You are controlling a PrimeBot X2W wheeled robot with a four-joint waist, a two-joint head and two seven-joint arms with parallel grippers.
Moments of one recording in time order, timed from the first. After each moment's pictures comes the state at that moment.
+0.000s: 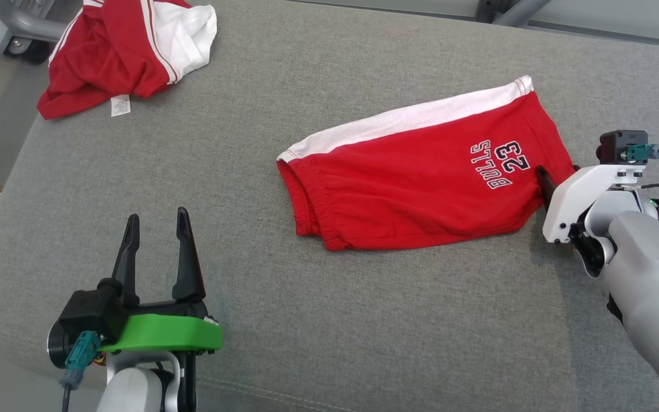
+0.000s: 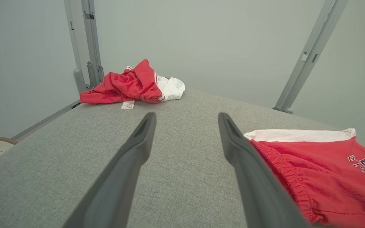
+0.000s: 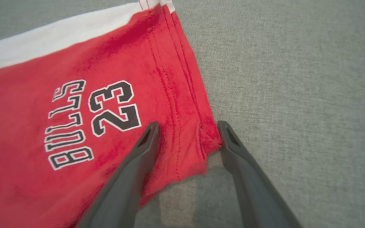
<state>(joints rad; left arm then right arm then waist) -0.13 0.07 -0.17 0.10 -0.35 0.07 -0.26 -0.89 -0.29 0.58 1.22 0.76 0.13 -0.06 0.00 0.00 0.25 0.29</state>
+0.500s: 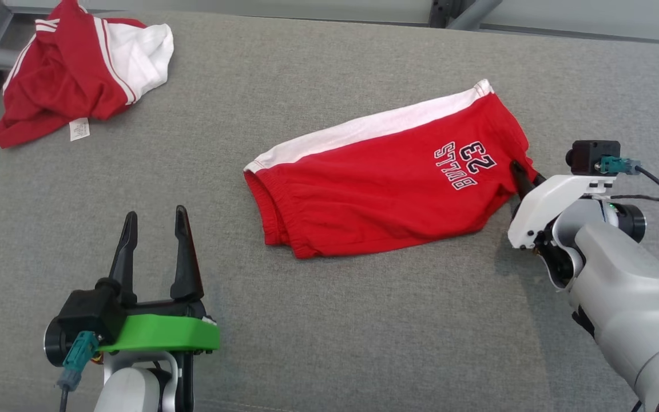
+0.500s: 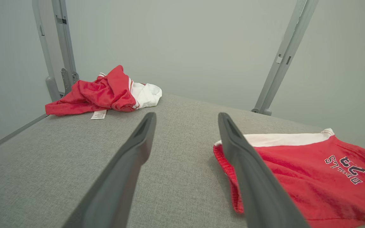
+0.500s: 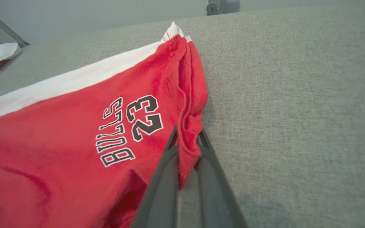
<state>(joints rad) -0.13 0.05 -0.14 0.09 -0.32 0.04 -0.26 -0.84 -0.24 0.60 1.12 0.84 0.13 -0.17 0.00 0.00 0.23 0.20</state>
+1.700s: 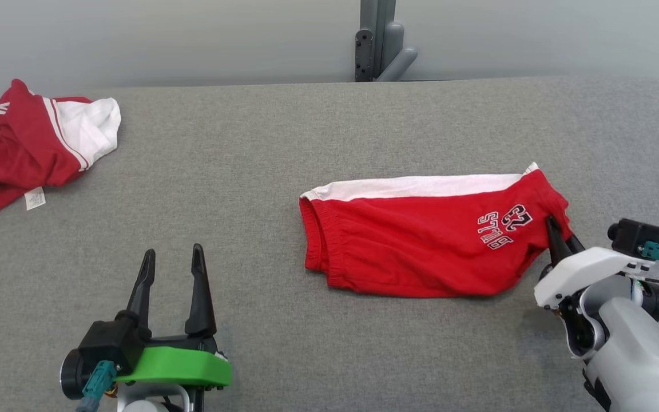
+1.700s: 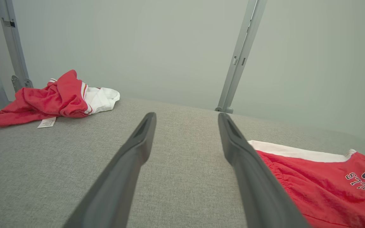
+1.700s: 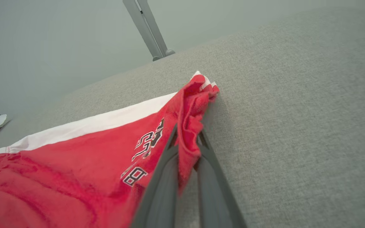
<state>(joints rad) -0.04 0.05 -0.16 0.10 -0.31 0.04 -0.26 -0.49 -0.25 0.27 0.86 0.73 0.13 -0.26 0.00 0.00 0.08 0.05</state>
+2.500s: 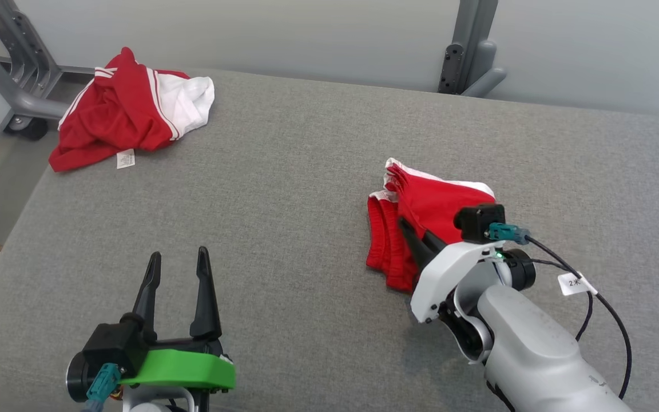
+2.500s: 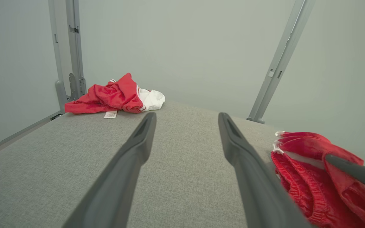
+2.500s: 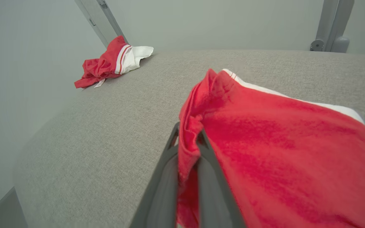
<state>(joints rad) -0.03 0.05 -0.18 0.09 -0.32 0.04 -0.26 -0.58 -0.05 0.50 0.77 0.59 0.13 -0.15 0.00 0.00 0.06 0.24</state>
